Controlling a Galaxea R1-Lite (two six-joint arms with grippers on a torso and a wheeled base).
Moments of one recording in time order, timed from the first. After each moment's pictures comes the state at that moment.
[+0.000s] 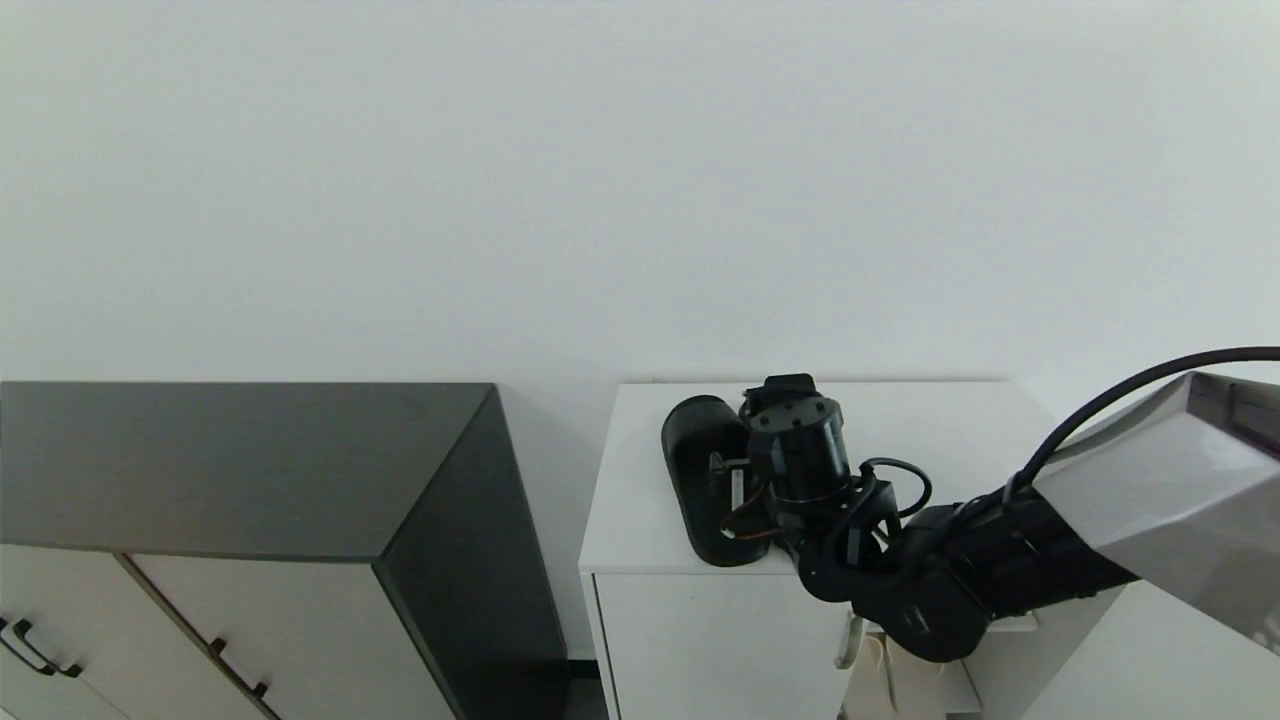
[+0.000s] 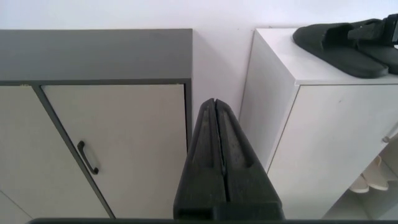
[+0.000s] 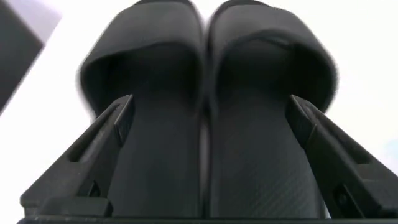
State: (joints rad) left arm 0.00 0.00 0.00 0.00 0.00 0.00; right arm 0.78 2.13 -1.12 -0.67 -0.64 0.25
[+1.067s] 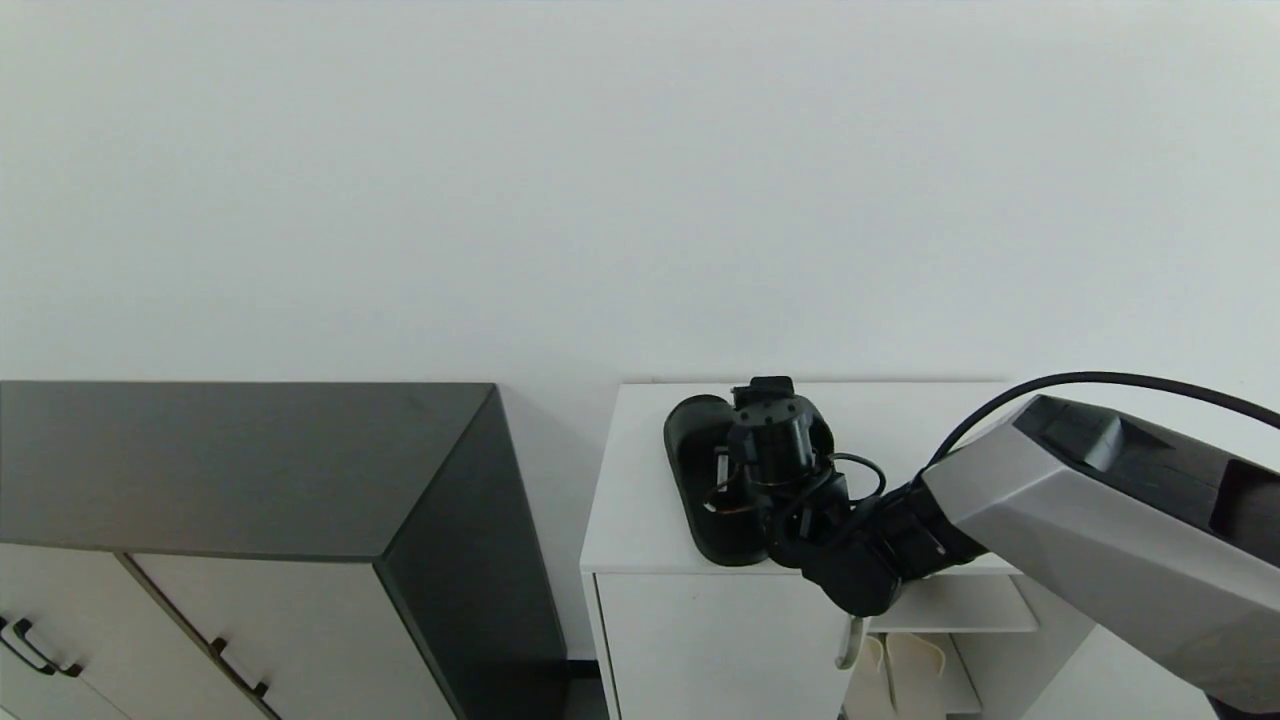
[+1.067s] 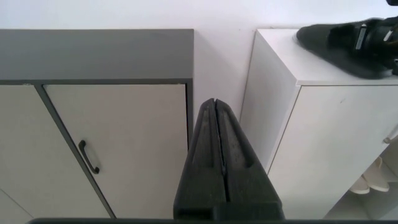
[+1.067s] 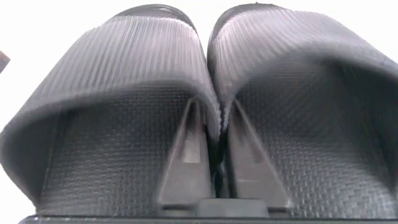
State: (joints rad) left arm 0.00 0.00 0.00 0.00 0.00 -0.01; right arm 0.71 2.33 -1.32 -0.73 -0.61 0.24
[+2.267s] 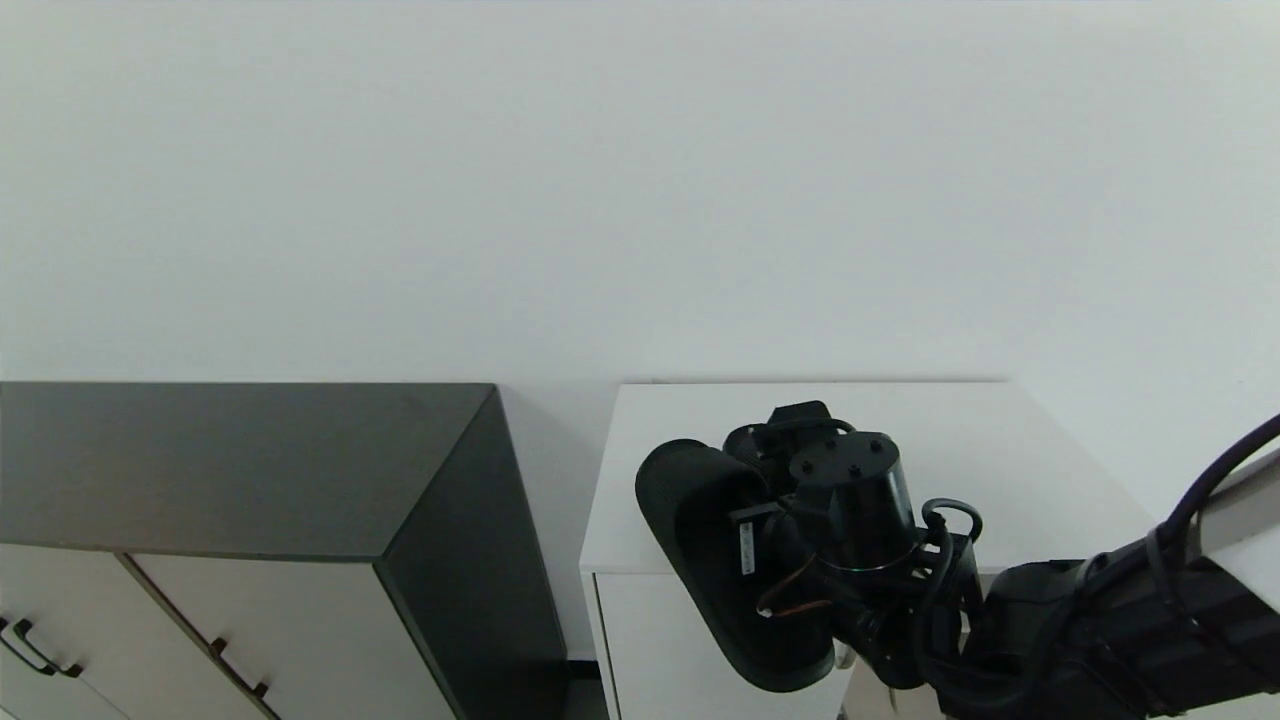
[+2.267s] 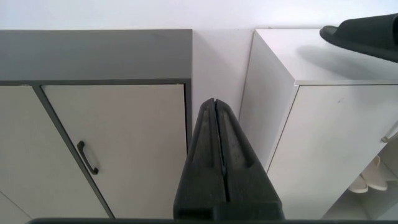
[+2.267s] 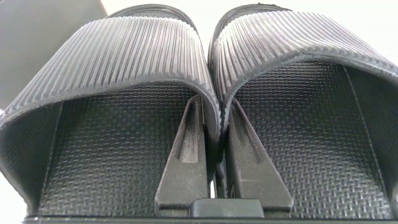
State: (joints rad) left arm 0.00 0.00 0.00 0.00 0.00 0.00; right arm 0.88 1.95 -0.88 -0.73 -0.53 0.23
